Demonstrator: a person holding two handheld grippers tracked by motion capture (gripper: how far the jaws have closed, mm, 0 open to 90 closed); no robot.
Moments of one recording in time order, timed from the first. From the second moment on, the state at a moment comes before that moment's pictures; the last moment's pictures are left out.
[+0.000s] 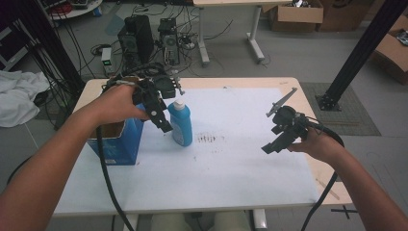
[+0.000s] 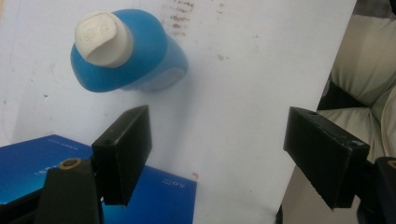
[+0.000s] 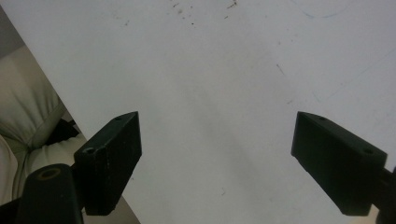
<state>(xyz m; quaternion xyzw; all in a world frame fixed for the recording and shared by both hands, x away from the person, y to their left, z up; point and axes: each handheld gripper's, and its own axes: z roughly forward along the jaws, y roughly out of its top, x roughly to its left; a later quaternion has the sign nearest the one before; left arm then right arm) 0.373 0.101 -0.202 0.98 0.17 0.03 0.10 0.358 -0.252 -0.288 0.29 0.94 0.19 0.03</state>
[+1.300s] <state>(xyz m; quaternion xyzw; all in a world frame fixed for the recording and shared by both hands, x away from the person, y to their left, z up) 0.367 0.131 -0.202 0.98 0.18 0.04 0.09 0.378 -0.161 -0.271 0.32 0.90 0.29 0.08</state>
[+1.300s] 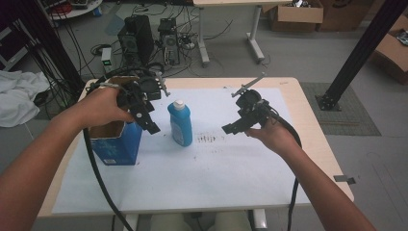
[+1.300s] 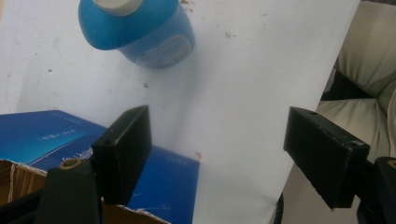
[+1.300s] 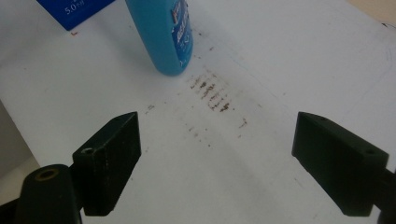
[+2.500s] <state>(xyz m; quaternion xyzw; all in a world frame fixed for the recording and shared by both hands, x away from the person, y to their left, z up) 0.364 0.144 -0.205 0.98 0.18 0.04 0.09 0.392 -0.070 -0.289 0.33 0.87 0.35 0.10</state>
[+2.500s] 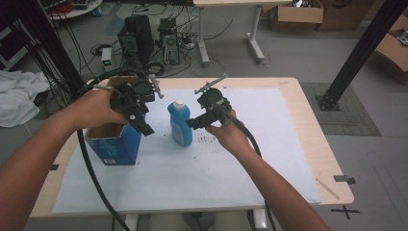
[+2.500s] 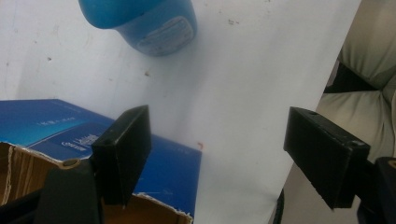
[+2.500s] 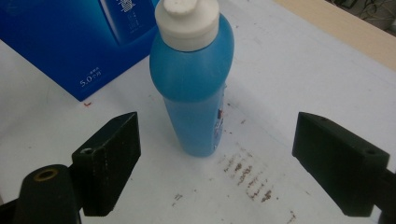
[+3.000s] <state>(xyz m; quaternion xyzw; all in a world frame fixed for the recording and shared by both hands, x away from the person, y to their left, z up) 0.364 0.146 -0.209 0.98 0.18 0.04 0.09 0.394 -0.049 -0.300 0.34 0.86 0.35 0.11</state>
